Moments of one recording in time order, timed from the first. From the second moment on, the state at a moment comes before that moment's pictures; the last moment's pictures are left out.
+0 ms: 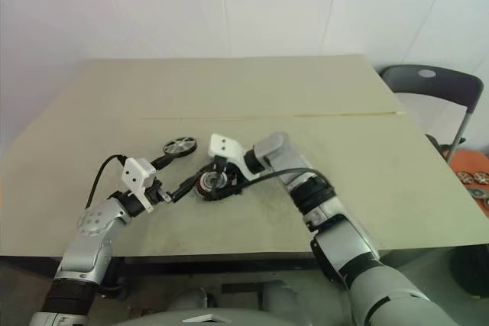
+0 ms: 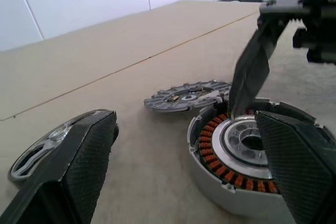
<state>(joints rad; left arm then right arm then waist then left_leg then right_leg) -0.01 0.39 0.03 0.00 -0.27 -0.06 -0.70 -0.79 -0.20 0.37 0.43 0.01 0.46 1.31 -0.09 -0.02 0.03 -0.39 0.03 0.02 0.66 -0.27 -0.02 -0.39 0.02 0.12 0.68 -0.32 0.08</state>
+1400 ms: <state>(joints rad) -0.01 0.41 0.03 0.01 -0.29 -0.05 -0.76 -0.45 -0.36 0.25 0.40 0.07 0.22 1.02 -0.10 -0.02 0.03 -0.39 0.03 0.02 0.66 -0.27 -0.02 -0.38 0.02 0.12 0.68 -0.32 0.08</state>
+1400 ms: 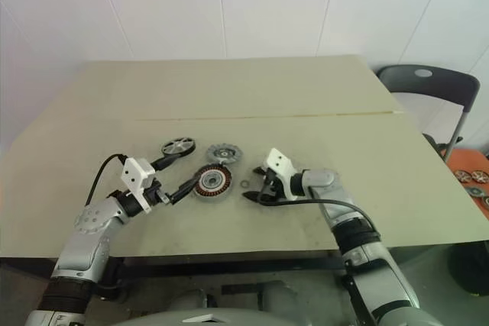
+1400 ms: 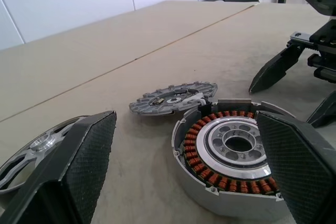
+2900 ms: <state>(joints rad) 0.03 0.49 0.07 0.01 -0.32 0.01 -0.80 -0.61 -0.25 0.35 0.25 0.11 0.46 0.99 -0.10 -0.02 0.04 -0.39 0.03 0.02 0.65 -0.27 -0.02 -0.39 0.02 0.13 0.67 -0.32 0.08</state>
